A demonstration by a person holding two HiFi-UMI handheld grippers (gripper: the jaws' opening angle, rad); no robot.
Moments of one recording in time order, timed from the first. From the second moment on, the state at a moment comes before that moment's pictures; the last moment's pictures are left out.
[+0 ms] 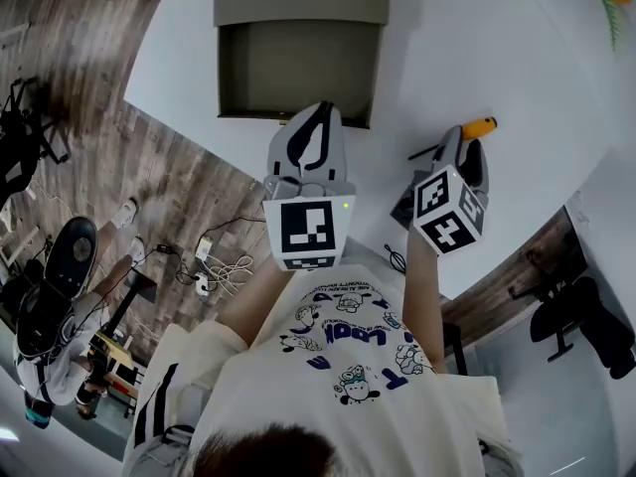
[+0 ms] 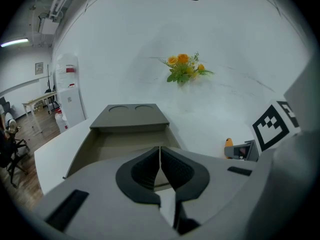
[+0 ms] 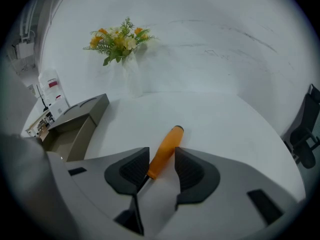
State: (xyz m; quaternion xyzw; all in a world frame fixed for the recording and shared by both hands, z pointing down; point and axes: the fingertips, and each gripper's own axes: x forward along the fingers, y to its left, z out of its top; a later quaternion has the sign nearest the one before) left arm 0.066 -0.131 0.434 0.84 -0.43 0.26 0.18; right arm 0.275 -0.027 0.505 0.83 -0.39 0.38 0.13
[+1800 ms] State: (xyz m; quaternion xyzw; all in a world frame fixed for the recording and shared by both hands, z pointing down) left arm 0.016 -0.114 0.409 0.82 -0.49 0.22 0.19; right arm 0.247 -0.058 0.453 0.80 -0.48 0.33 0.14
